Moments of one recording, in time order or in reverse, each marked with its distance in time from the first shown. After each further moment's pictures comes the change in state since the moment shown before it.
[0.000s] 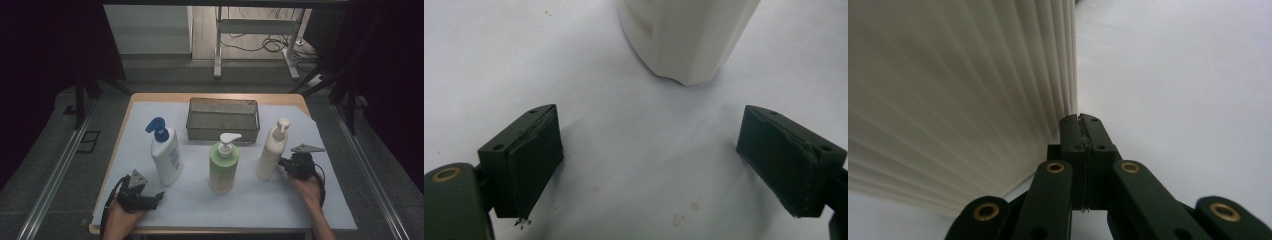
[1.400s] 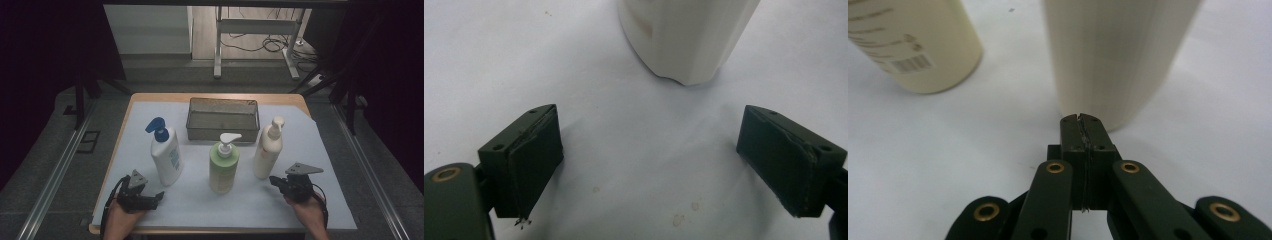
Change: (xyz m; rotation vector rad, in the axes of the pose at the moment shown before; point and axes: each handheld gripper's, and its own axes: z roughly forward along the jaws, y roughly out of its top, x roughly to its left) left arm 0.000 0.000 0.000 -0.001 0.002 0.002; right arm 0.062 -0.025 -0.041 0.001 0.122 -0.106
